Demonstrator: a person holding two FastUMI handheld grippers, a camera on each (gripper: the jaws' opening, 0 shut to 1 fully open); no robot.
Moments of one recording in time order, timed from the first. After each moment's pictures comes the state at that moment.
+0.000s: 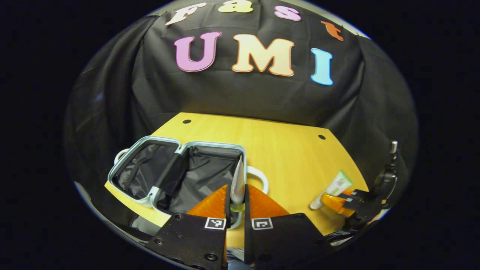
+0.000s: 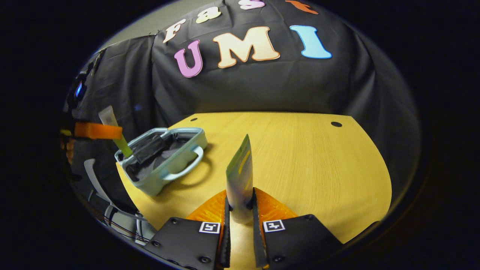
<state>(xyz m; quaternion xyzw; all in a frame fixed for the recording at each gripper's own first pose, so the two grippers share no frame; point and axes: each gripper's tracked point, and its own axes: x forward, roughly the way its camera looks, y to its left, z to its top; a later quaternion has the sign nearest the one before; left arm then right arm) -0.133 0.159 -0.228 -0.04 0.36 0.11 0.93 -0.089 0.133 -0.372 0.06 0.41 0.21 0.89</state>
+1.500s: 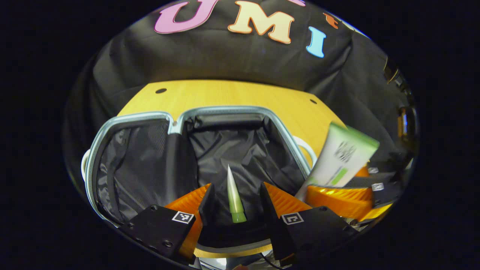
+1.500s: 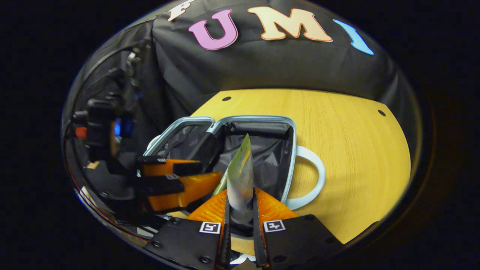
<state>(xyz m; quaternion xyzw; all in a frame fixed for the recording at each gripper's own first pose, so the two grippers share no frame) -0.119 0.276 -0.319 -0.07 0.44 -0.08 0.89 -0.130 0.416 -0.376 0.05 0.54 0.21 0.81</state>
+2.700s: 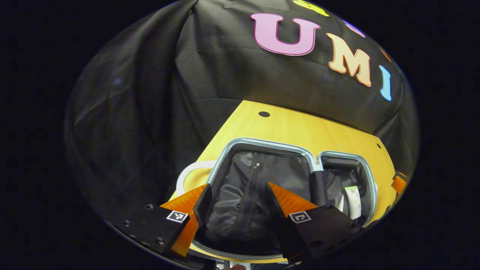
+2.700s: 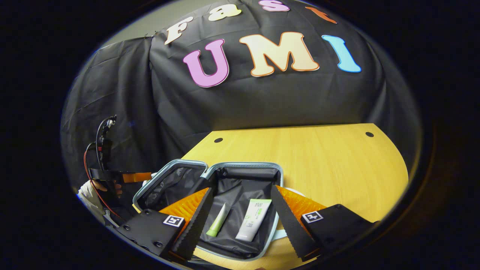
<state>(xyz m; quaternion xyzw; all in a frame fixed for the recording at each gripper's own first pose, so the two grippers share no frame) -0.135 0.558 -0.286 -0.05 0.39 0.19 0.90 -0.047 0.401 -0.313 0.09 0.40 0.16 0.90</state>
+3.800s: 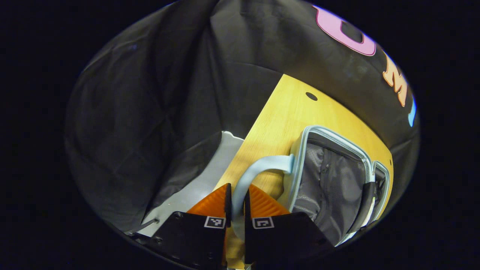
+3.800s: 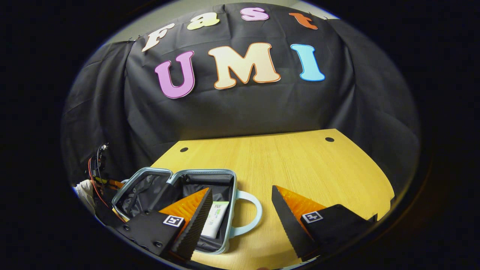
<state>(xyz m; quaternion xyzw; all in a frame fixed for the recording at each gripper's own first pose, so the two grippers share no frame) -0.138 0.655 -0.366 -0.16 0.47 0.21 0.84 -0.046 0.314 -0.289 0.06 0.37 0.05 0.93</state>
